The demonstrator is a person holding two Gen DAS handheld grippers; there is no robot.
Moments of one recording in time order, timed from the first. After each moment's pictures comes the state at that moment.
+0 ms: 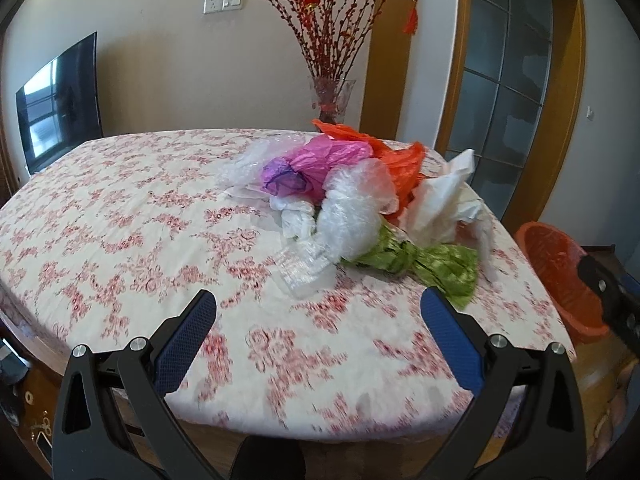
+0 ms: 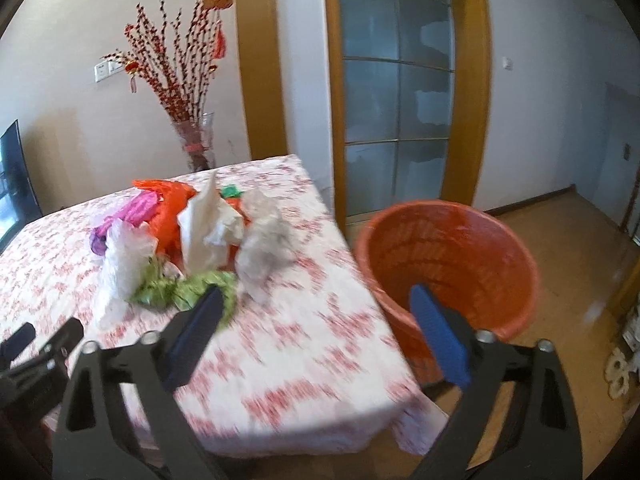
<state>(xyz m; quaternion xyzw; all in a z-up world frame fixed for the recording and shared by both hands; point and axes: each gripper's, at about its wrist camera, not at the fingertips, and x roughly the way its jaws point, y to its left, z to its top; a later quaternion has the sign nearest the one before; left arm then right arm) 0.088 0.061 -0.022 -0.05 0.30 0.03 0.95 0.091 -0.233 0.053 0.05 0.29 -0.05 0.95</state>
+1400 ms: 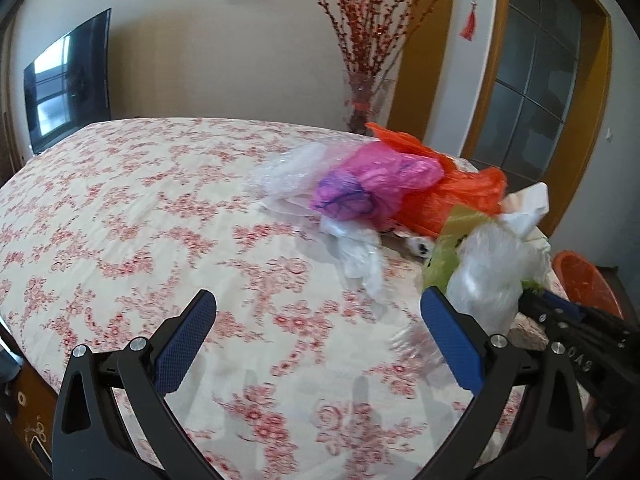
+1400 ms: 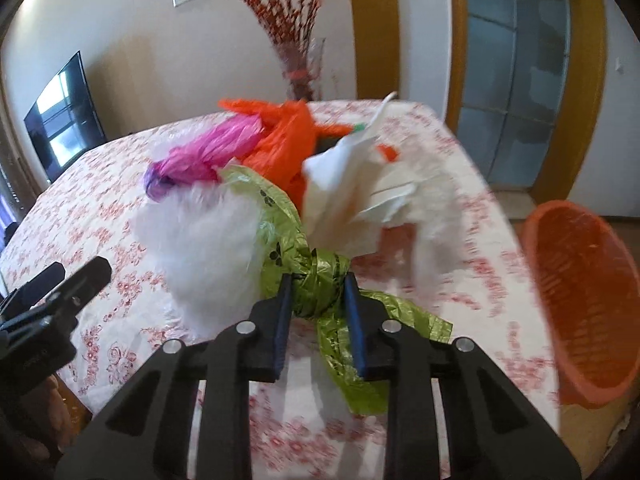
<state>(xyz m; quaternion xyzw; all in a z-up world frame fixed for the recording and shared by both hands) 0.139 0.116 -0.031 -0.07 0.31 0.04 0.95 0.181 -0.139 0.012 0.01 0.38 0.11 0.92</state>
